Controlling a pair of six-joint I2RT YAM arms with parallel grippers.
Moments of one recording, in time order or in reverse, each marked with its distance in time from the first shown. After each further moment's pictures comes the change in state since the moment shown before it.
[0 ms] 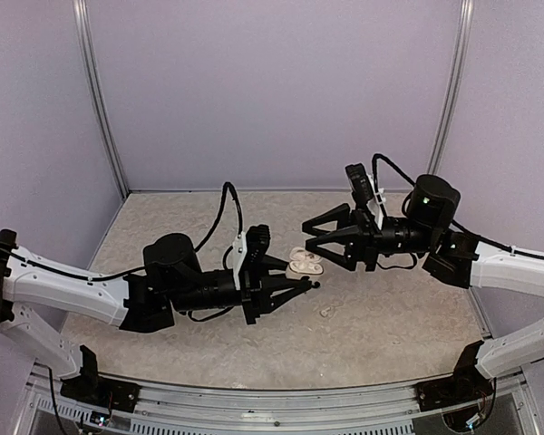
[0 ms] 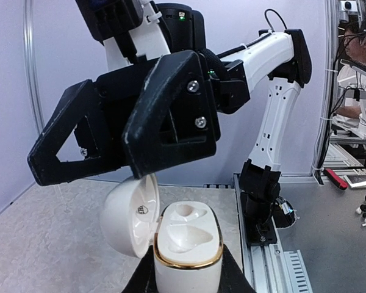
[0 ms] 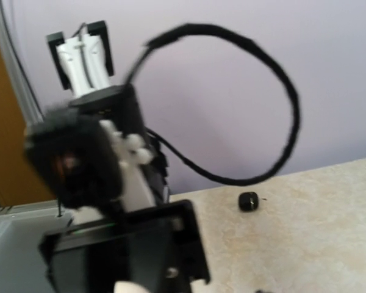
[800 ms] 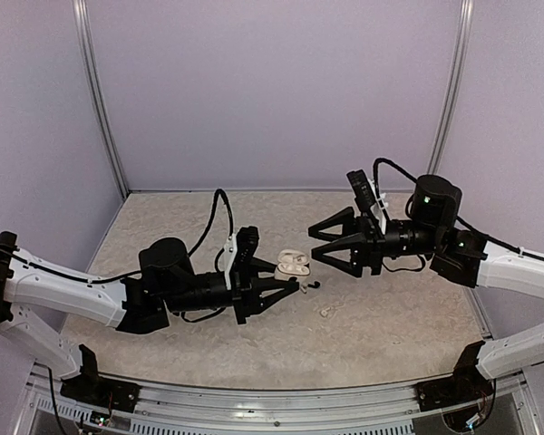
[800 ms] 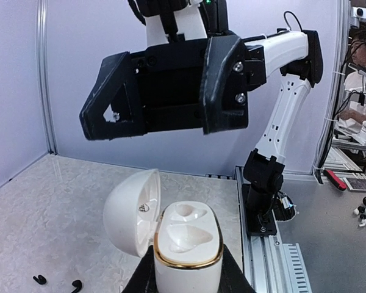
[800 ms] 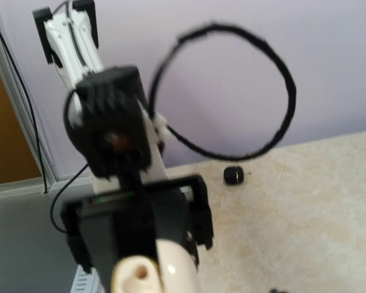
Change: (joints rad) left arm 0.049 -0.017 -0.084 0.038 0.027 -0.067; right arm -0.021 -0.058 0.005 -0.161 0.019 -0.090
